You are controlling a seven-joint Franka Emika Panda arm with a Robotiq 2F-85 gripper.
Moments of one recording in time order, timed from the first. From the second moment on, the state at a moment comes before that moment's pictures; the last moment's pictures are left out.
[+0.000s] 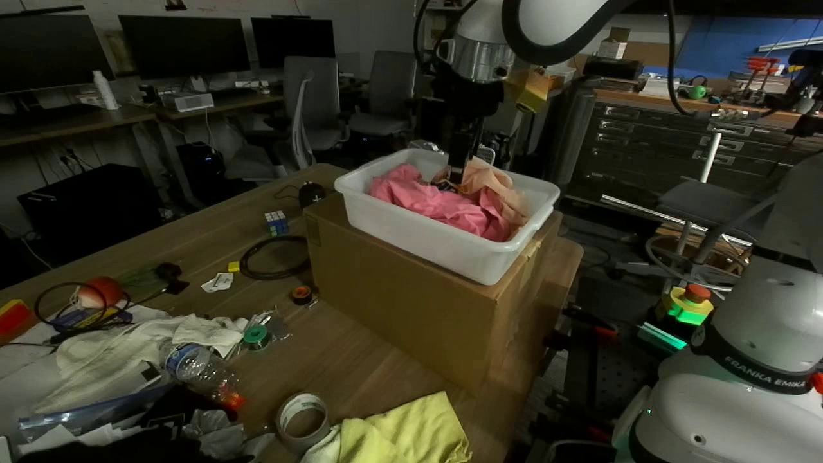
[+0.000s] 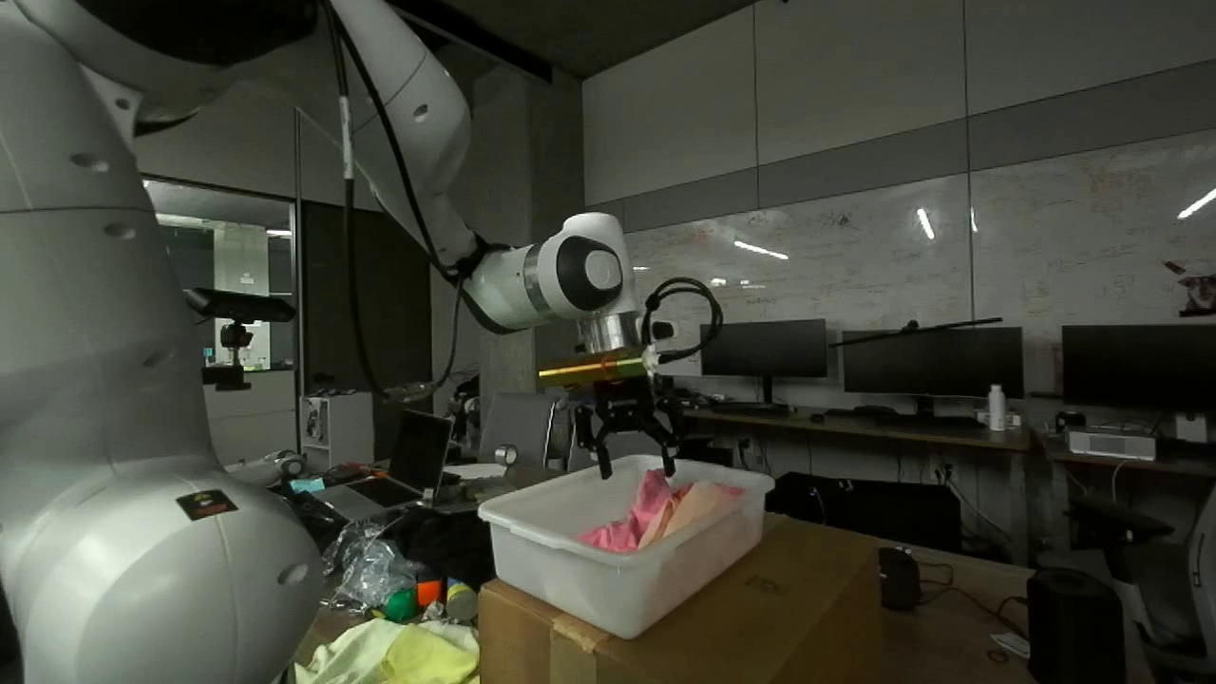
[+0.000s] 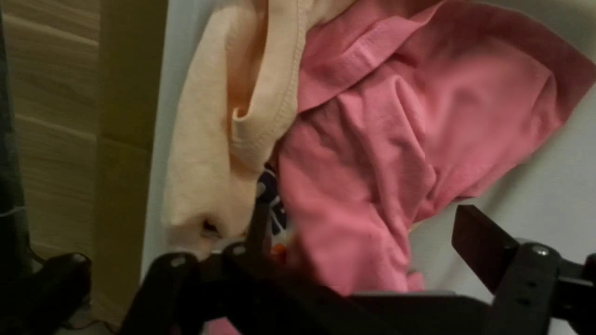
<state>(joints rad) -0.04 -0.27 0.00 -2.39 -0.15 2.25 -0.12</state>
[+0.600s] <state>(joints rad) -0.07 -0.22 0.00 -2.39 -0.24 2.25 0.15</state>
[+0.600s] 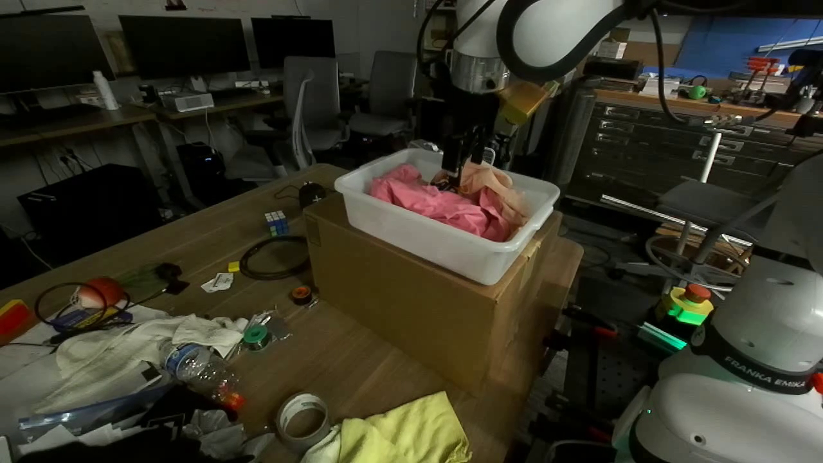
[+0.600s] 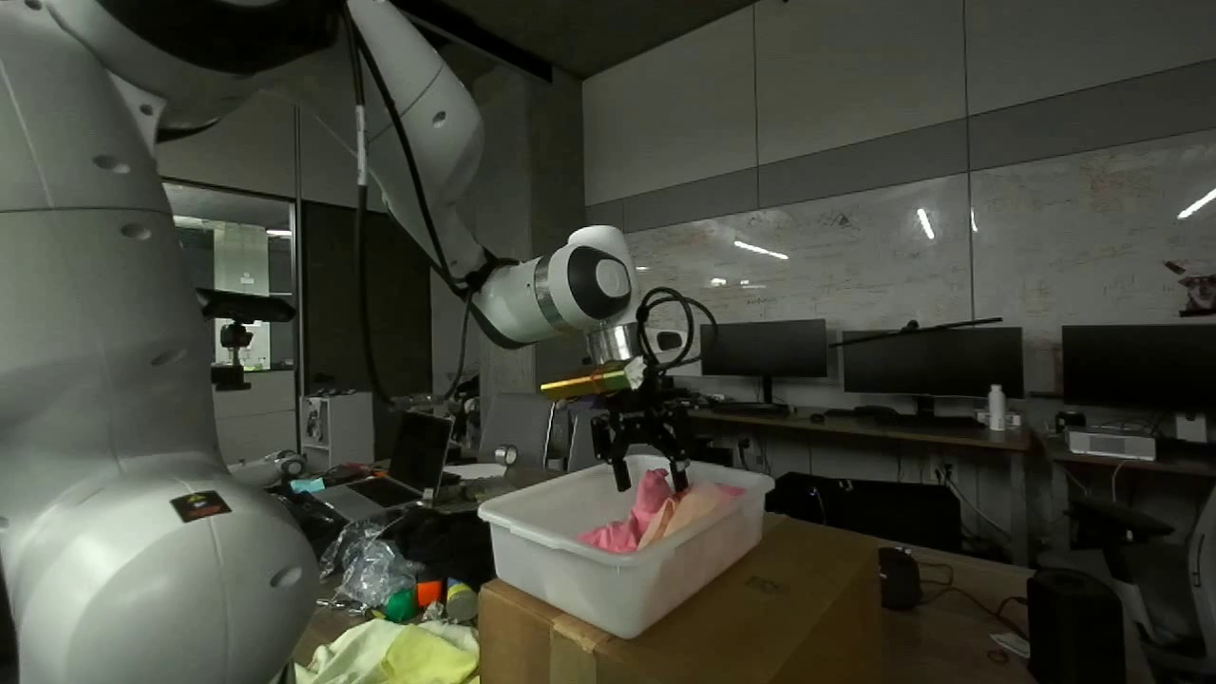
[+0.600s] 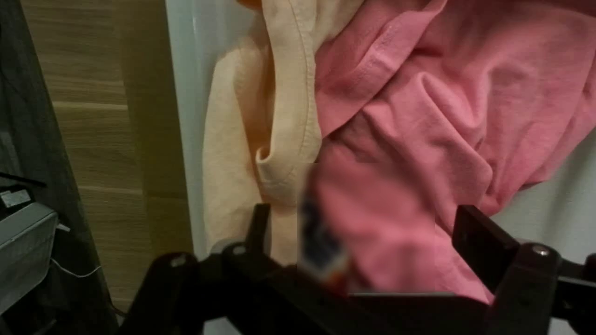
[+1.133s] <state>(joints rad) -0.04 -0.15 -0.01 -2.34 -0.07 2.30 -0.02</state>
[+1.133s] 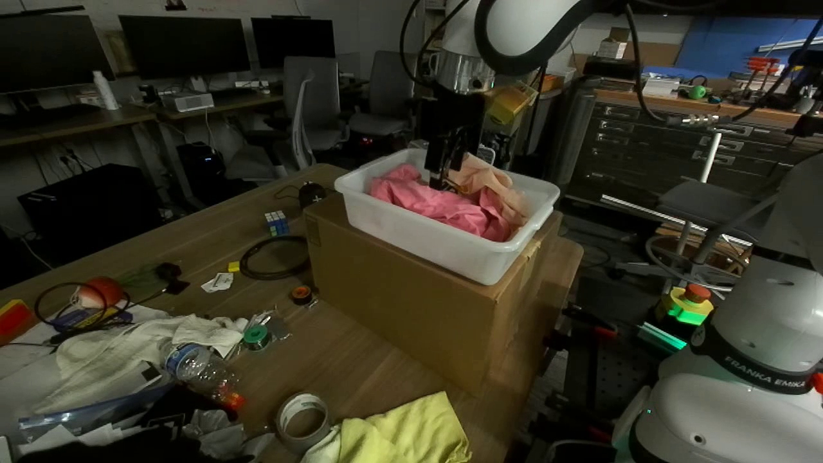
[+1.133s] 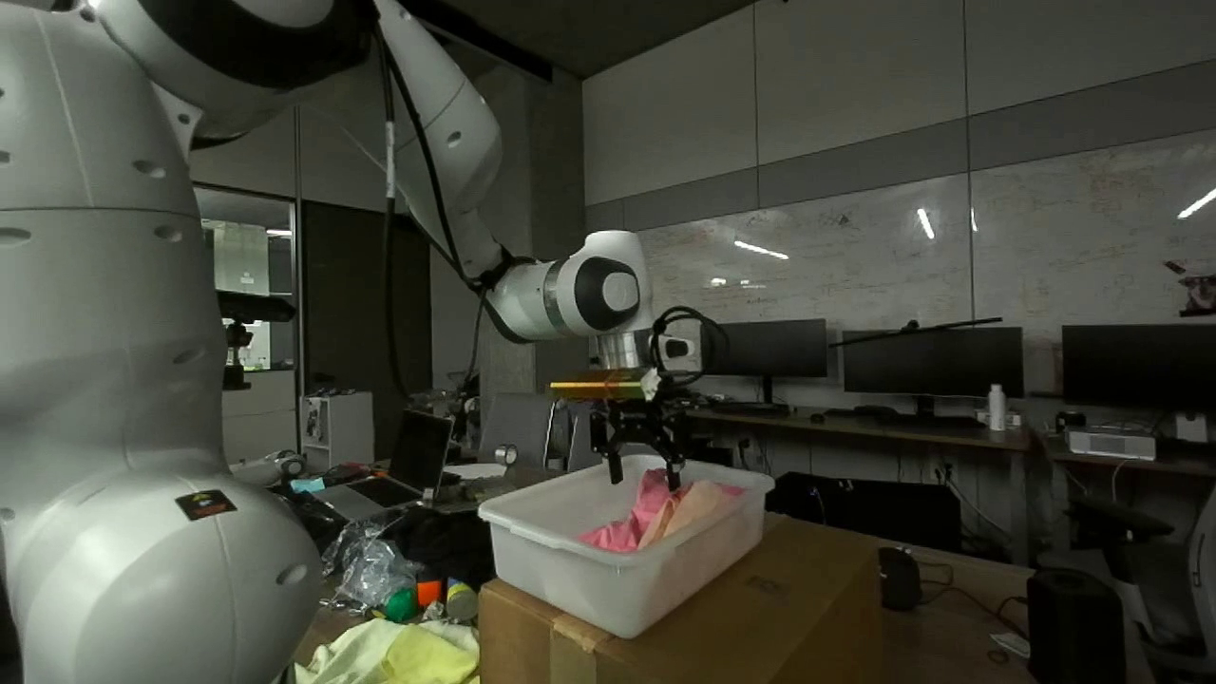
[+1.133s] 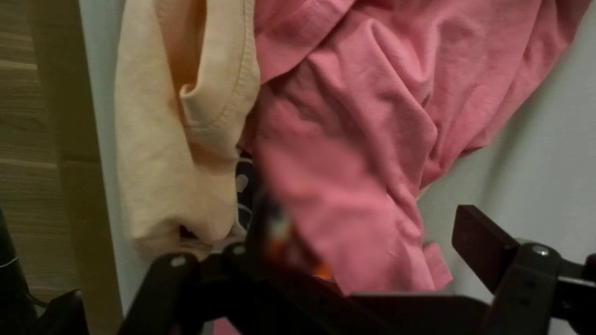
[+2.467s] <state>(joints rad) -0.04 0.11 -0.01 -2.19 -0.07 2.31 -0.05</state>
